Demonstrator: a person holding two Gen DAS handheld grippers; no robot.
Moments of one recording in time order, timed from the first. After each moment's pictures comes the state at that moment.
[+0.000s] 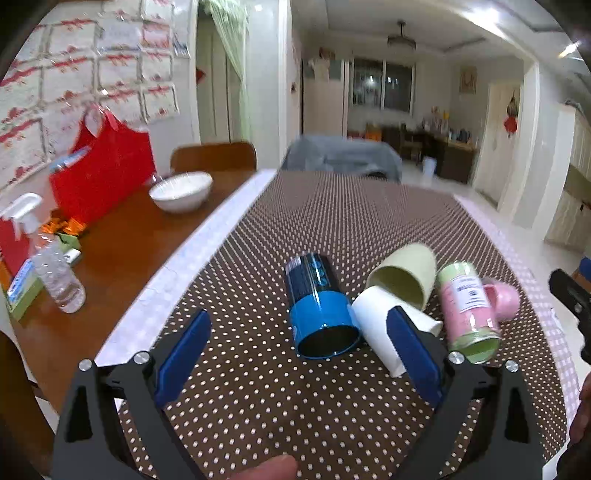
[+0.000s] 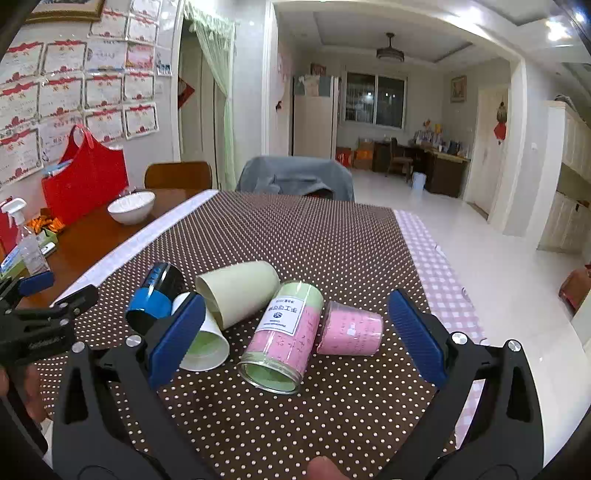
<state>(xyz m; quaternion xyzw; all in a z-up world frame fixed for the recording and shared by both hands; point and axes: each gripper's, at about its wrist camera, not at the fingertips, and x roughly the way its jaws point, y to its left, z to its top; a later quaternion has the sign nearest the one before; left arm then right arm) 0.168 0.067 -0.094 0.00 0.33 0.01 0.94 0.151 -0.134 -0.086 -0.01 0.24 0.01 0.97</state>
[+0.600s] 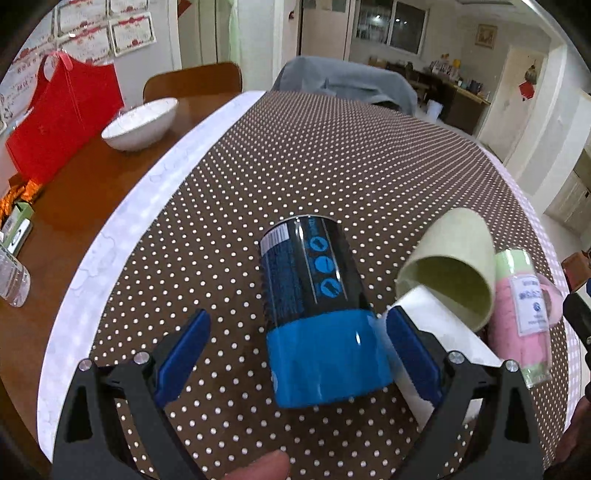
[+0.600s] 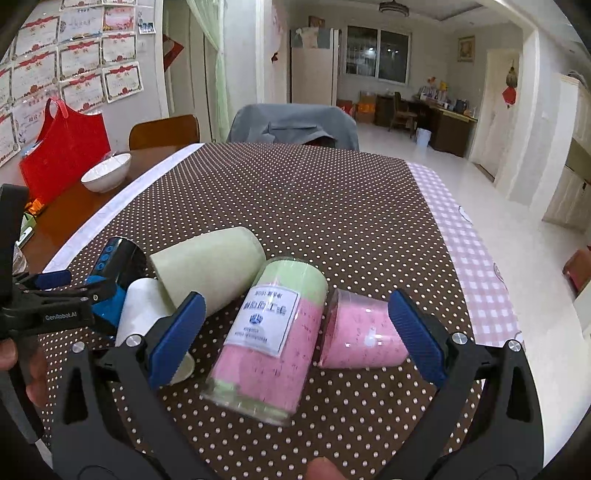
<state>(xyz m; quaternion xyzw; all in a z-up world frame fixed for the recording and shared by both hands) 0.281 0.068 -0.159 -0.02 0.46 0.00 0.89 0.239 -0.144 -0.129 0.00 0.33 0.01 0.94</state>
